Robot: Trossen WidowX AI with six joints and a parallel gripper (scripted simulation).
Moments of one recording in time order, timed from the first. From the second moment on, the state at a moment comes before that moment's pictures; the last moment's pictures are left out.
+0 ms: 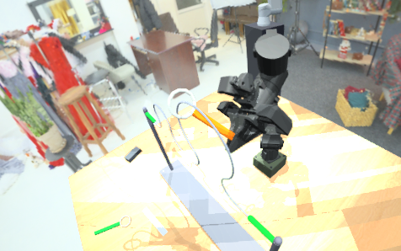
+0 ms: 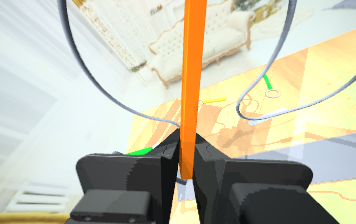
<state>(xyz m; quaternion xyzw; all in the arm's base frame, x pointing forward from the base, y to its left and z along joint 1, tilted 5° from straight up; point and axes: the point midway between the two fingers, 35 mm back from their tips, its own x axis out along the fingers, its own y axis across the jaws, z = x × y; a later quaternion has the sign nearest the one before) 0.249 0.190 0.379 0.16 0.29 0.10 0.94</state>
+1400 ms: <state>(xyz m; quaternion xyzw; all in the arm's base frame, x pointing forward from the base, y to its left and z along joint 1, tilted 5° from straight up) 0.252 0.176 0.377 -0.08 0.25 0.04 0.96</state>
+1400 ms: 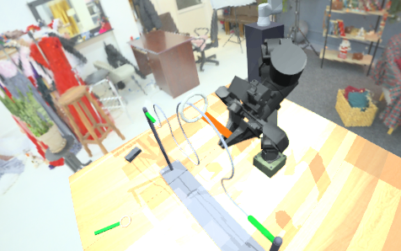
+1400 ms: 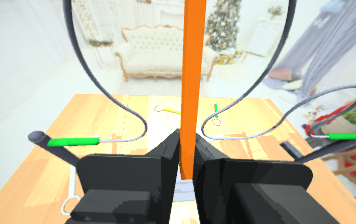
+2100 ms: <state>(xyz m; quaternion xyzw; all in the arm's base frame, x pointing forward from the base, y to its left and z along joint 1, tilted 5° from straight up) 0.254 0.168 0.382 -0.20 0.22 0.01 0.95</state>
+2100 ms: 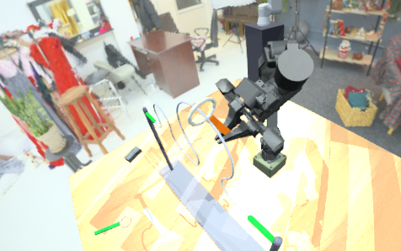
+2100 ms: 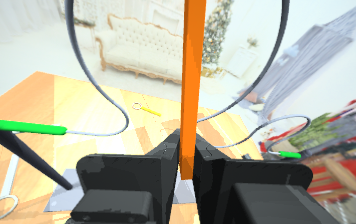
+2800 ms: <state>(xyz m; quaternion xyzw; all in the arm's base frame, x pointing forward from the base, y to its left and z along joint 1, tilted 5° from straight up) 0.255 0.162 0.385 -0.32 0.19 -0.03 0.93</state>
